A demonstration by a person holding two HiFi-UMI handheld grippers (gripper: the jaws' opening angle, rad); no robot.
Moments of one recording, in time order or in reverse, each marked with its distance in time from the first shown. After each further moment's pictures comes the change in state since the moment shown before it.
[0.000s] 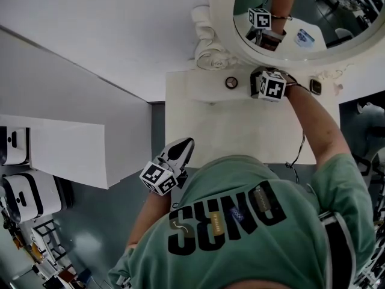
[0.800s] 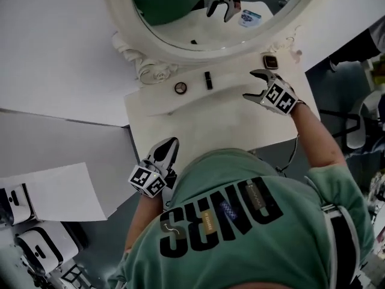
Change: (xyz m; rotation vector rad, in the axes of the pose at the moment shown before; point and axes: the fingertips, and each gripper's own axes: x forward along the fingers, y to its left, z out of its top) left arm 0.081 -0.041 0.002 0.043 0.071 -0.181; right arm -0.122 0.056 -0.122 0.503 -0.300 -0.343
